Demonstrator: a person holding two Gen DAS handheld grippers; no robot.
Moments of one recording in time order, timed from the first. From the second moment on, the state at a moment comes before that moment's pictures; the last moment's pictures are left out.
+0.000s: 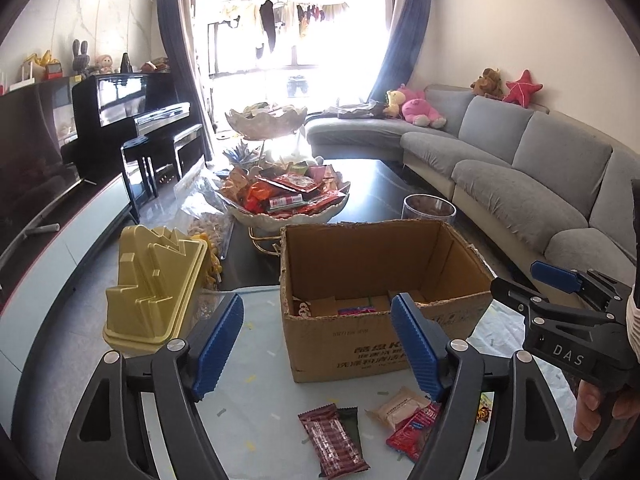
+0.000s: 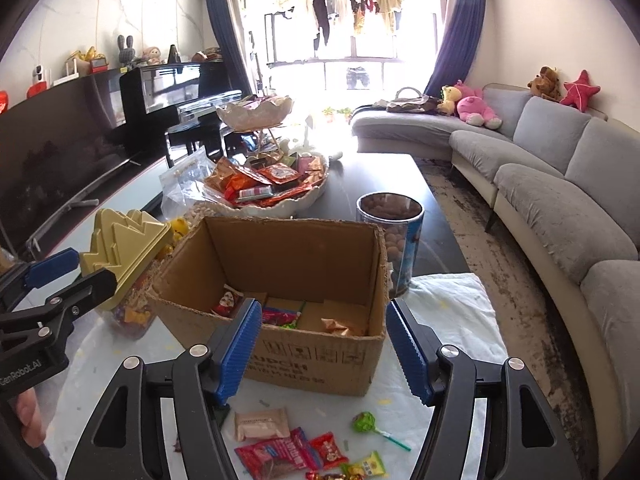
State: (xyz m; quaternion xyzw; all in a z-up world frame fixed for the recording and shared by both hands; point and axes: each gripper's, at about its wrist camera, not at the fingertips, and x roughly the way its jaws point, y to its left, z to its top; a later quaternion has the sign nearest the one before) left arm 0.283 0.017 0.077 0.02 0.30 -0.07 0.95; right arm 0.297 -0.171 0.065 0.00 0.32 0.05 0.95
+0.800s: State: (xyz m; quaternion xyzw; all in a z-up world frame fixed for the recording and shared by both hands) left arm 0.211 0.022 0.001 0.01 0.36 -0.05 0.93; right arm 0.221 -0.174 -0.007 0.00 0.37 0.03 0.93
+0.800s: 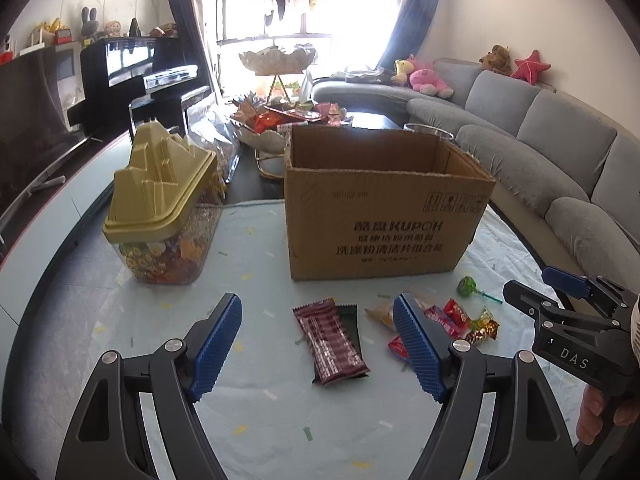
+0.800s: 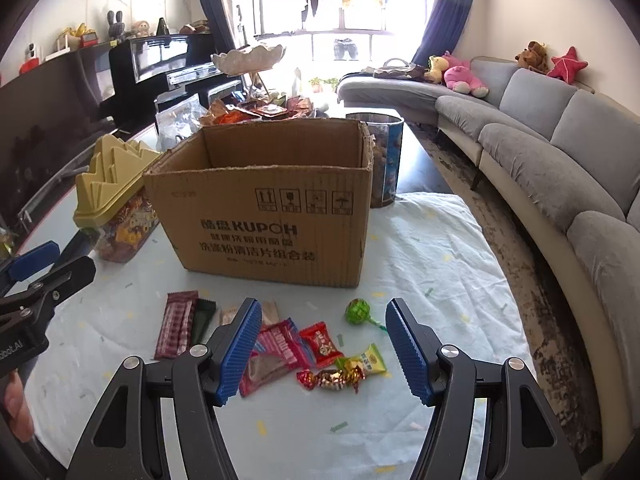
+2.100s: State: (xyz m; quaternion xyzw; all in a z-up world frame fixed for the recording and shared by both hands) left arm 0.253 0.010 -0.099 0.00 0.44 -0.05 0.90; right arm 0.238 -0.186 -0.103 0.06 0.47 0.05 0.88
